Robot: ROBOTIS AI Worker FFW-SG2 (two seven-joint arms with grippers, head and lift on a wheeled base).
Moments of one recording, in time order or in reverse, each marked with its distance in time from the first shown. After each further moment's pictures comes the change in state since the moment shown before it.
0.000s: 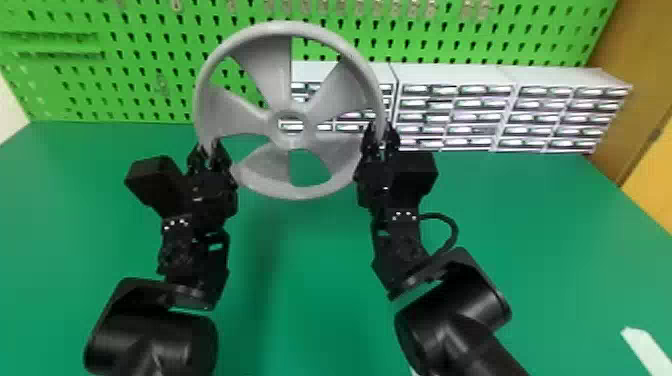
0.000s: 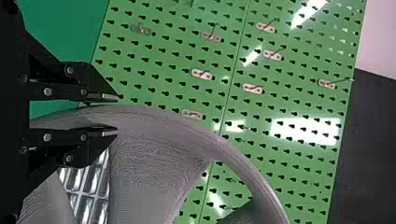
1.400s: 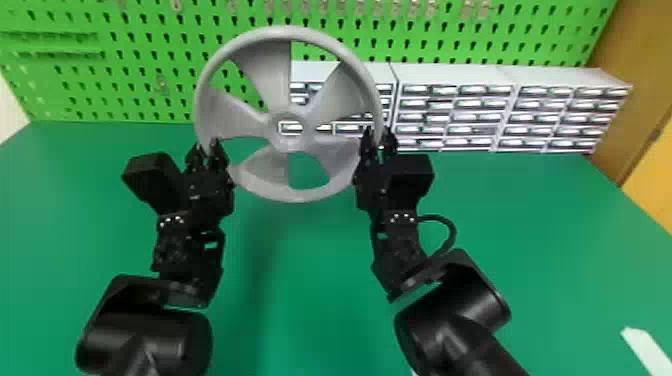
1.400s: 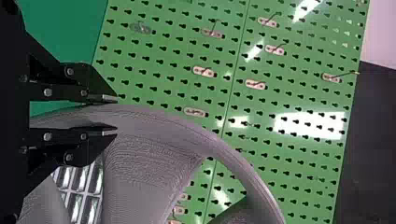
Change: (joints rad) left arm 0.000 -0.001 0.025 -0.011 -0.014 0.036 -0.034; right arm -0.003 -0.005 0.009 0.009 0.000 0.011 0.000
